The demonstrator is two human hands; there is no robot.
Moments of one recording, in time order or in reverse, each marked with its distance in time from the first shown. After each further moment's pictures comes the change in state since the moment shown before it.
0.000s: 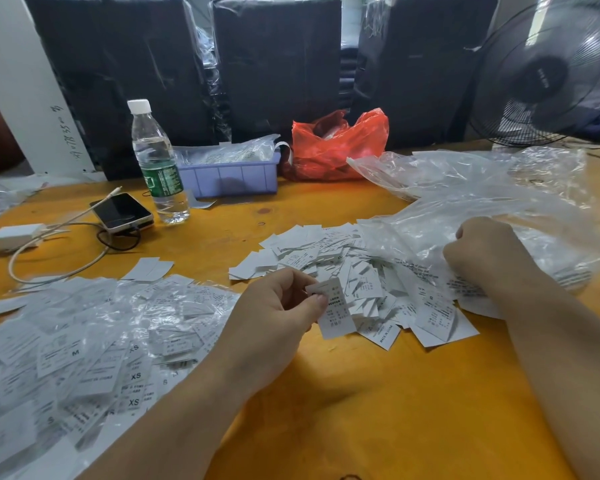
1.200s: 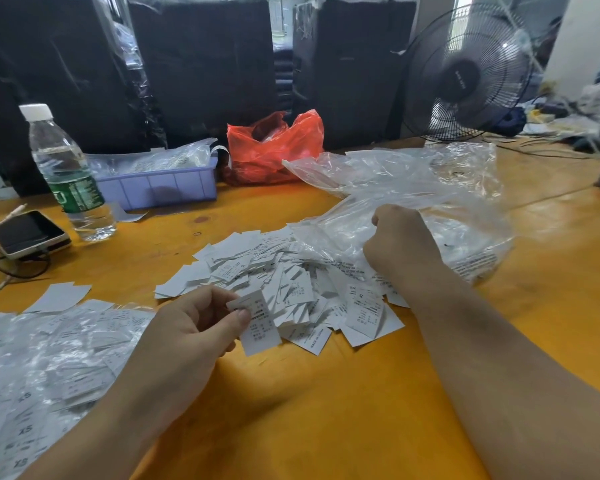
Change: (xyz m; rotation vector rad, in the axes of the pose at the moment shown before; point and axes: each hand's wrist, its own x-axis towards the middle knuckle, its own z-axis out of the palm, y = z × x) left_hand 0.004 -0.008 0.002 -0.019 0.024 -0.012; right_hand -0.009 -0.009 -0.004 0.068 0.098 -0.143
